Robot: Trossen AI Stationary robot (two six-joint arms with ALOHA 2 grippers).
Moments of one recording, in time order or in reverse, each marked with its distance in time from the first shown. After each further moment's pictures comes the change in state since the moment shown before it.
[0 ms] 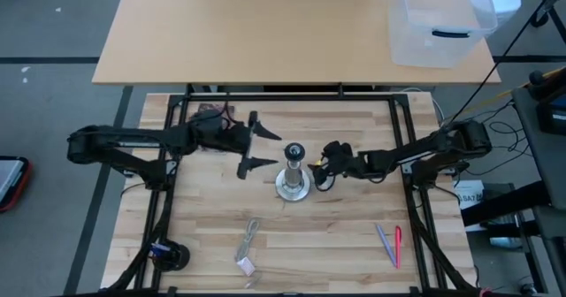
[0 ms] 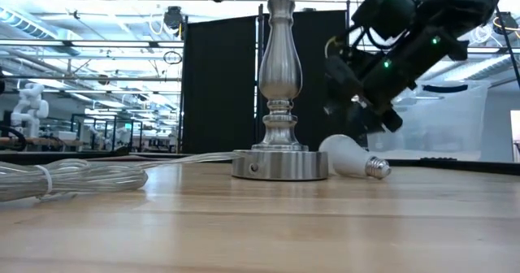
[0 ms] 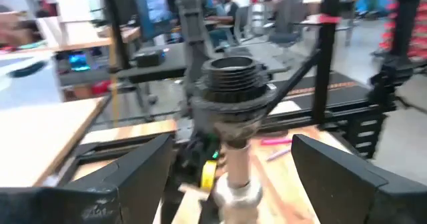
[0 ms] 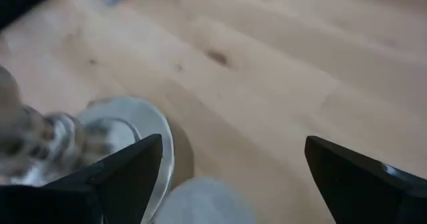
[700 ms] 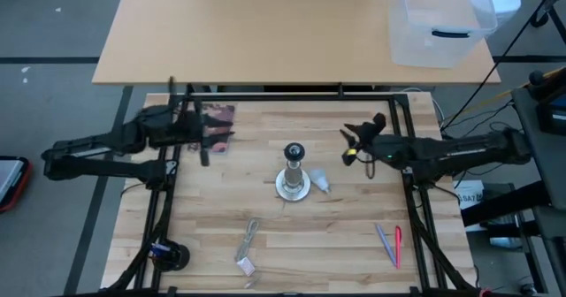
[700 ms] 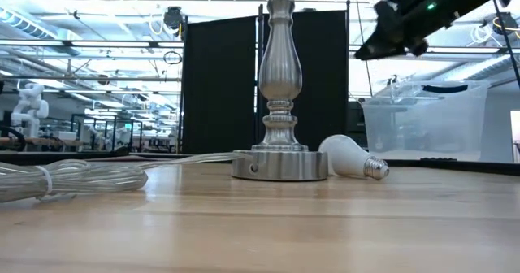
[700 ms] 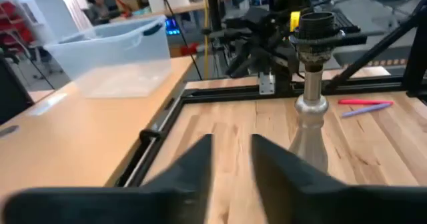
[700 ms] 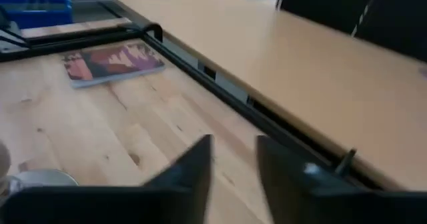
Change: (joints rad) left arm 0.052 -0.477 -0.047 -0.541 -0.330 0.056; right arm -0.011 -0.590 -0.024 -0.256 0.295 -0.562
